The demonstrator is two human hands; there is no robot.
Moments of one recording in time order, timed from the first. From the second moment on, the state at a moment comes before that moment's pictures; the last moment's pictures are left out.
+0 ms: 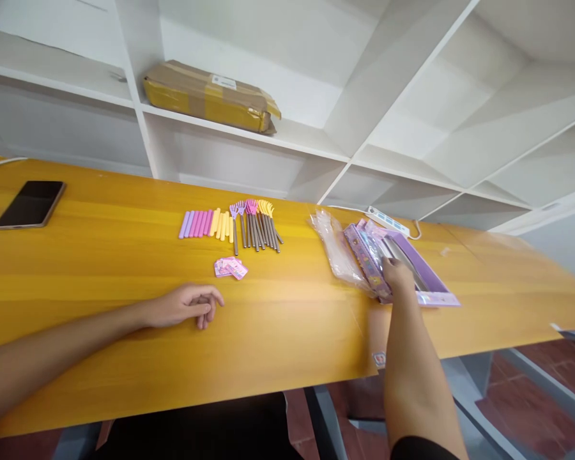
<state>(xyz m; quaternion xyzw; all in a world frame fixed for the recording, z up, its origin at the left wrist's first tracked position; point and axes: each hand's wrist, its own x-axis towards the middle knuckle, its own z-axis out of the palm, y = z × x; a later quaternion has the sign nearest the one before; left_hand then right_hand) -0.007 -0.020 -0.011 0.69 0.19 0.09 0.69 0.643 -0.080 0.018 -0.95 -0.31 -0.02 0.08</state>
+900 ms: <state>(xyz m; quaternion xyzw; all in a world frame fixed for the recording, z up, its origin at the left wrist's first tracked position) -0.003 -0.028 -0.007 0.71 0.22 0.10 0.67 0.407 0.052 0.162 -0.72 -0.56 -0.13 0.39</state>
